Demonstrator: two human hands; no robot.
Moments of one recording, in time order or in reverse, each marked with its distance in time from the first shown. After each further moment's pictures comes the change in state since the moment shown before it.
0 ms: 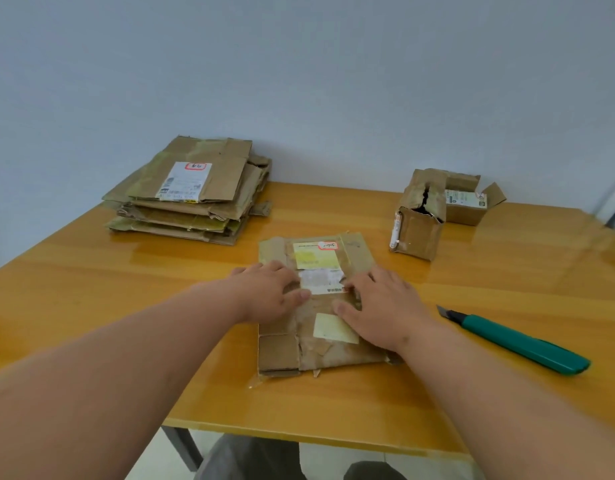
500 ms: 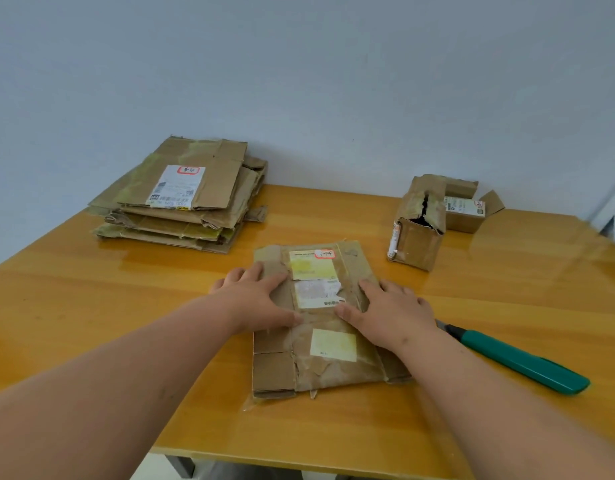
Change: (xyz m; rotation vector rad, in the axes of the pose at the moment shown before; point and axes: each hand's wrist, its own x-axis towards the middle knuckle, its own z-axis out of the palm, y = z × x) left_hand 0.019 -0.013 0.007 -0.101 -0.064 -0.238; right_hand 0.011 0.000 -0.014 -0.018 -0.200 0.290
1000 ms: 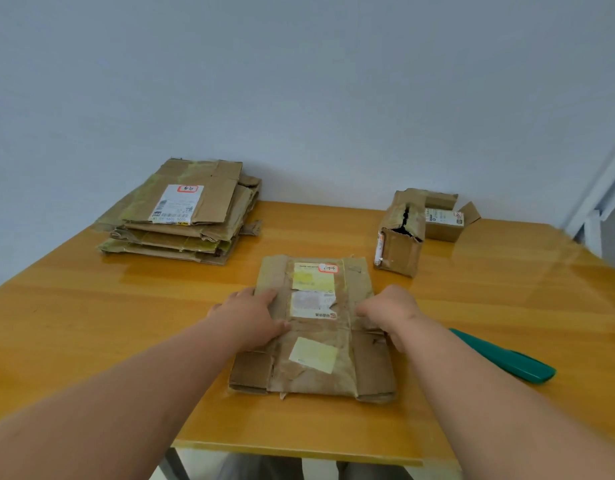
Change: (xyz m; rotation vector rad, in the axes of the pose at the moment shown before) left_hand -0.027 0.012 0.003 -0.025 0.035 -0.031; right_hand -0.015 0.002 -0.022 0.718 0.032 0.294
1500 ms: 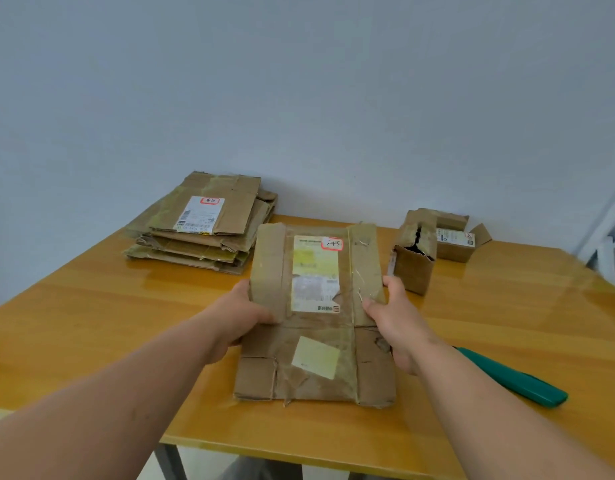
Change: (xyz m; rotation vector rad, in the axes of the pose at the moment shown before) left_hand -0.032 -0.029 -0.023 -1.065 0.027 -0.080; right_hand -0.021 -0.003 0.001 0.438 -0.136 -0.247
